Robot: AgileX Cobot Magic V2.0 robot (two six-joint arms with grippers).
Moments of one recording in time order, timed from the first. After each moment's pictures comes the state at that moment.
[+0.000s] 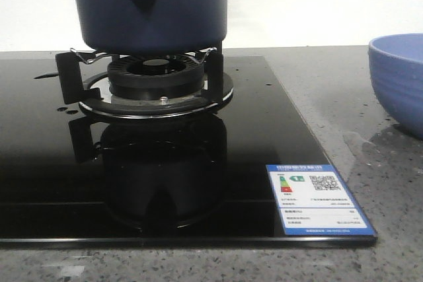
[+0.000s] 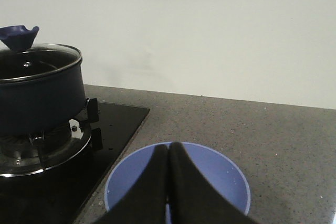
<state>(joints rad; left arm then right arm) -0.33 0.05 -0.26 -1.75 -0.06 1.68 0.00 0.07 -0.47 0.38 0.51 -0.38</state>
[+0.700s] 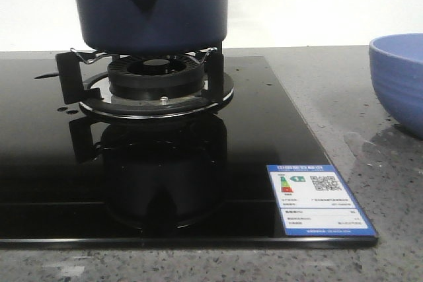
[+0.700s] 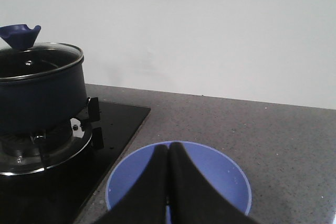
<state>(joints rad) -0.33 0.05 -0.26 -1.70 -0.10 1.68 0.00 0.06 -0.47 0.38 0.52 -0.38</state>
